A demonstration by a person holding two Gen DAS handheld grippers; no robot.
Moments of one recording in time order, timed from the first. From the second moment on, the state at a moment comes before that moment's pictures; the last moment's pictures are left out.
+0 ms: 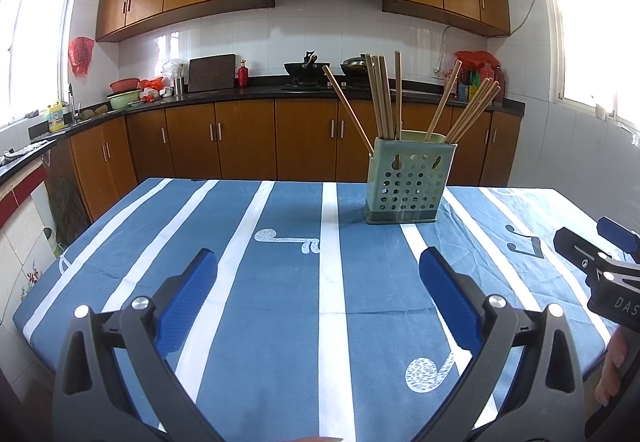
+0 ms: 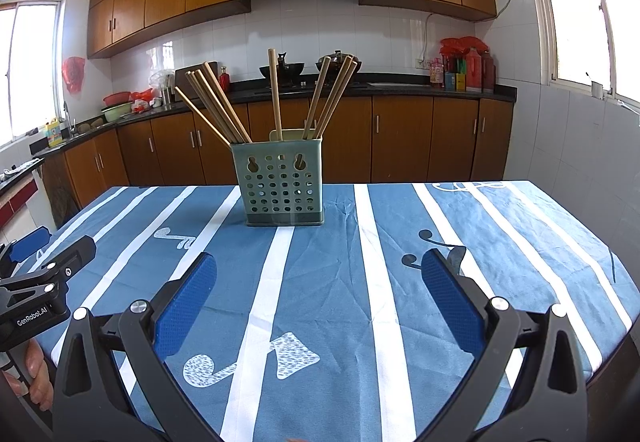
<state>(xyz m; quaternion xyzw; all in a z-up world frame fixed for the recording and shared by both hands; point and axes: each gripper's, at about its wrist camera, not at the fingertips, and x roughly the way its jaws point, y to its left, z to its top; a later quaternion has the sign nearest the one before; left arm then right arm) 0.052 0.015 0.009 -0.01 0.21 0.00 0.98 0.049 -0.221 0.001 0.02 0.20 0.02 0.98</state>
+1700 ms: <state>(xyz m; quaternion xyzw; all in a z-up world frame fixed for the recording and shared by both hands) 0.054 0.012 0.008 -0.01 0.21 0.00 0.98 0.051 -0.221 0.001 0.02 0.21 0.02 0.98</state>
